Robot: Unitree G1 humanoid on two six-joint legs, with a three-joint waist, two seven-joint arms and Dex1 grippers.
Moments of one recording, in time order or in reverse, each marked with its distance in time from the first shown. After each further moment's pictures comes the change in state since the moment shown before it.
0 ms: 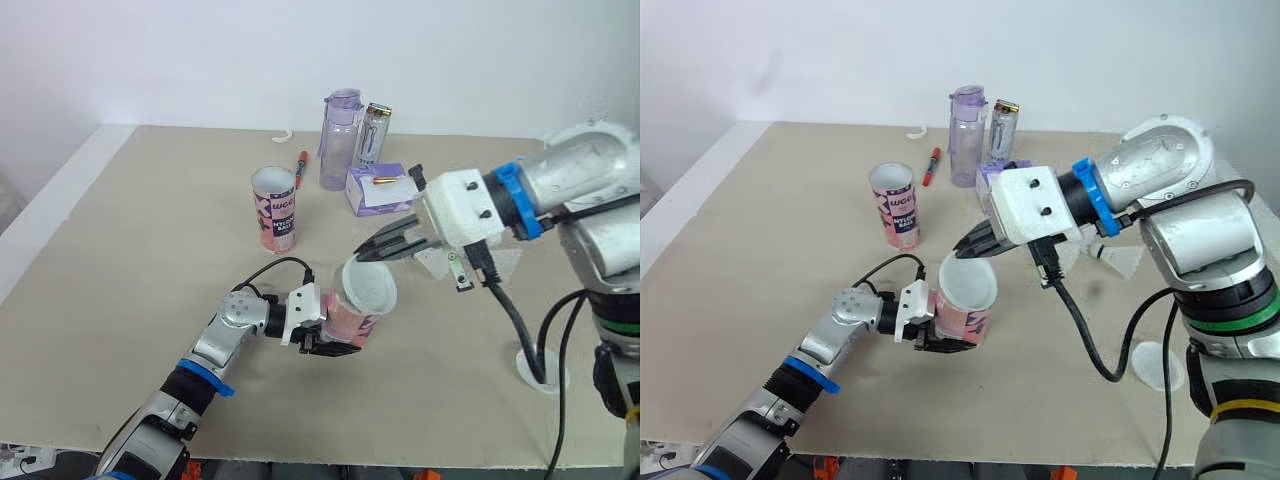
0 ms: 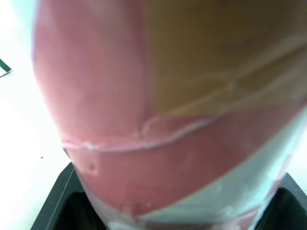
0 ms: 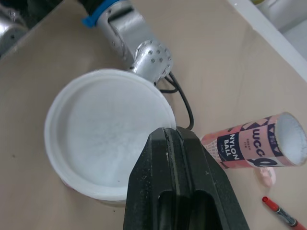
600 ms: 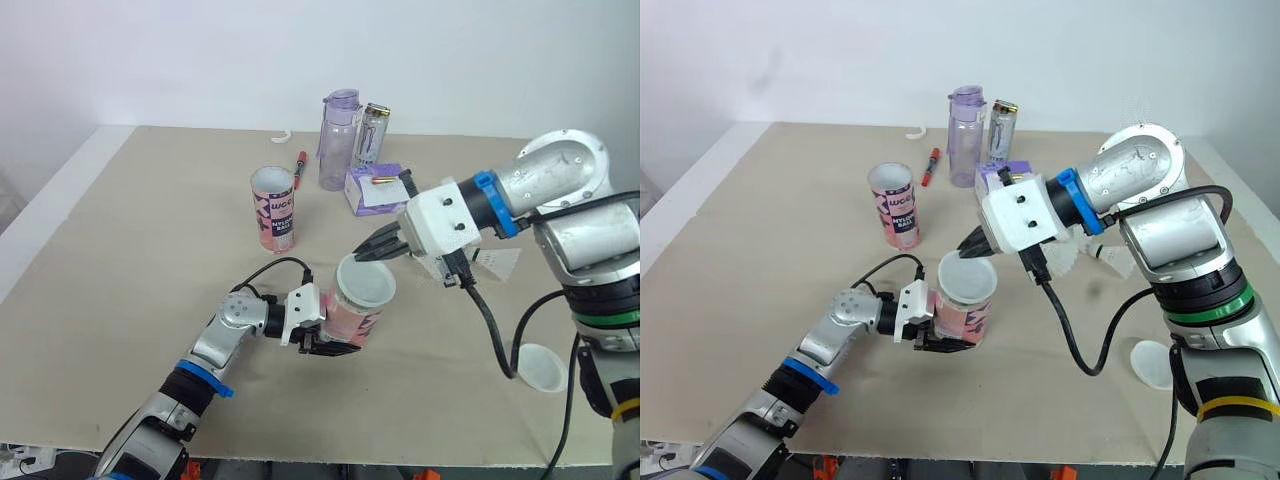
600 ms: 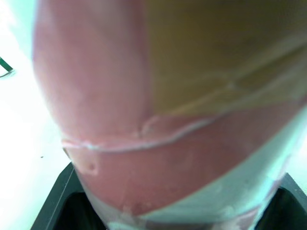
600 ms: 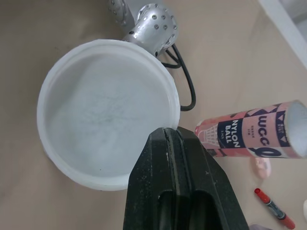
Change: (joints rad) left arm 0.007 0.004 0.002 -0.011 0.001 0.003 0.009; right arm 0.000 0.054 0.052 0.110 -0.123 -0.160 0.047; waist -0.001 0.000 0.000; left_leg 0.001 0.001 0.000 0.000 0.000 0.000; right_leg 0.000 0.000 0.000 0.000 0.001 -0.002
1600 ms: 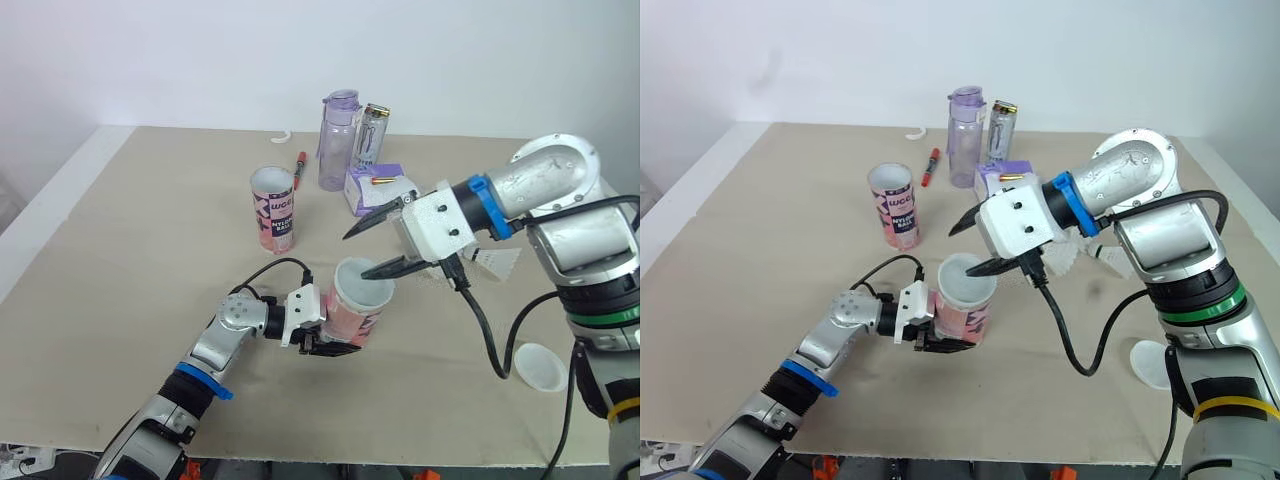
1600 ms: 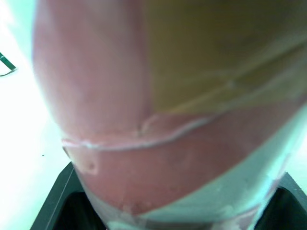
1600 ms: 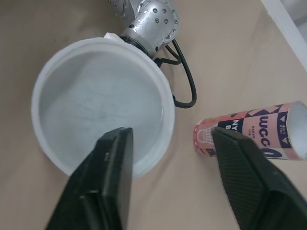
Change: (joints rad) left arm 0.015 0.002 -0.001 -0.019 0.002 0.009 0.021; right arm 0.013 0.011 -0.011 0.016 -0.002 -0.017 -0.009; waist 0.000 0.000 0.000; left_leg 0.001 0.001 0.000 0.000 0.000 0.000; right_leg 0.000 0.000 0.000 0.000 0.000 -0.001
